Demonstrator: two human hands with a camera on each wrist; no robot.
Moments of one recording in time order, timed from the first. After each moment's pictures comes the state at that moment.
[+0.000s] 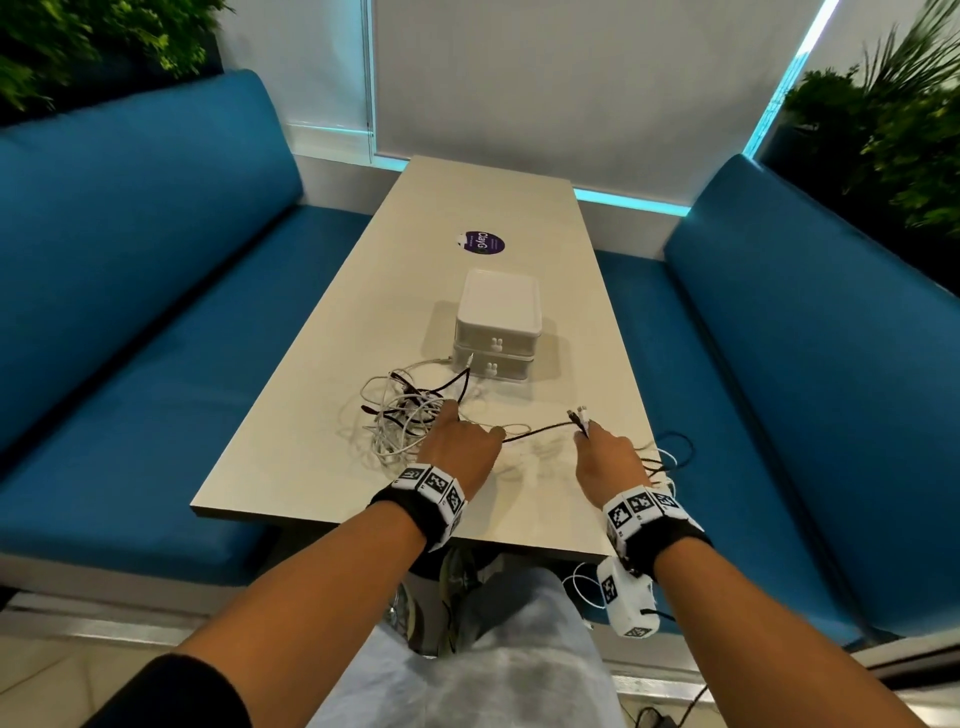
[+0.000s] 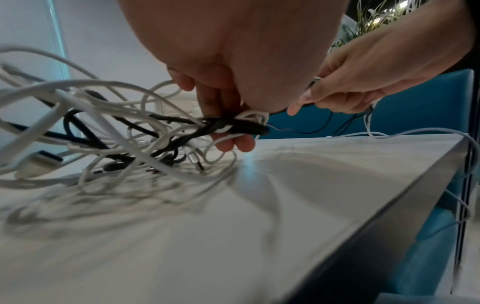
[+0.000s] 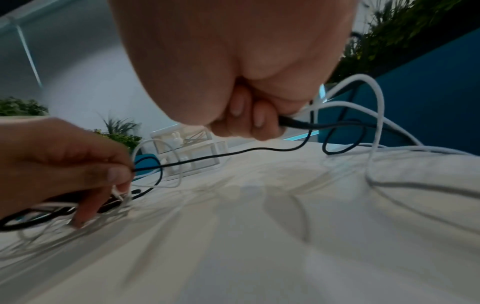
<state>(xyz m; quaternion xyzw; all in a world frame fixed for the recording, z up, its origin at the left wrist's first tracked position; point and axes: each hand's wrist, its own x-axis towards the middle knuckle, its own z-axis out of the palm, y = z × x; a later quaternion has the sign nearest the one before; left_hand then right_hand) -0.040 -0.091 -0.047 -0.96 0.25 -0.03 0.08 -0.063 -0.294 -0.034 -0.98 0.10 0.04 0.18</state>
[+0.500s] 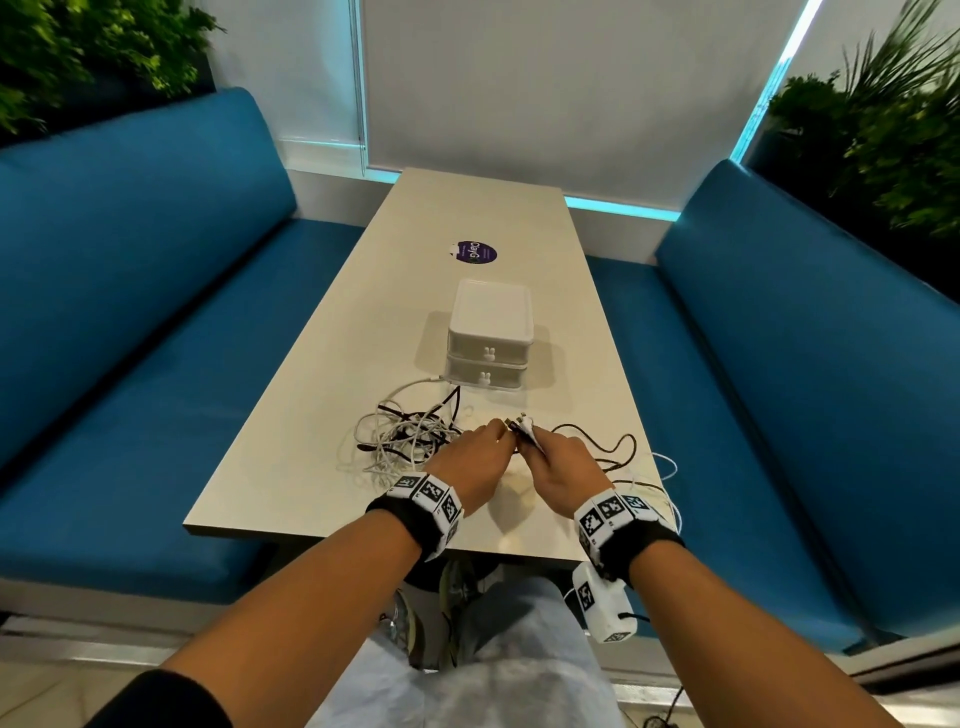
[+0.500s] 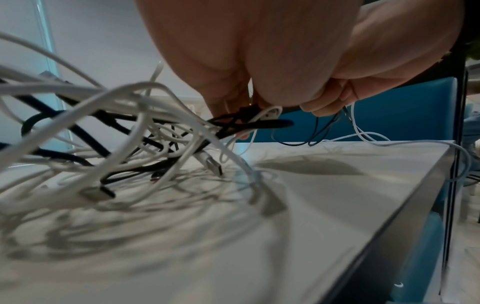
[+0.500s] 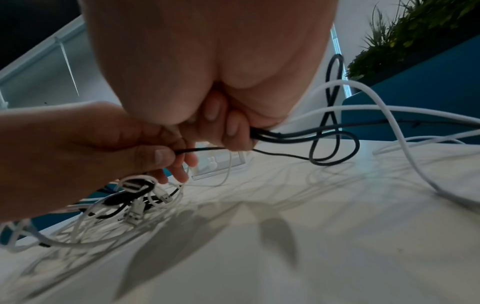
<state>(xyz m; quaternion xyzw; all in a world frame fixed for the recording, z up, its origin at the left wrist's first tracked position) -0.042 -0.103 -0.042 -0.94 0.32 -0.01 -0.07 -0.068 -0.262 -0.027 -0.95 -0.06 0.00 0.29</state>
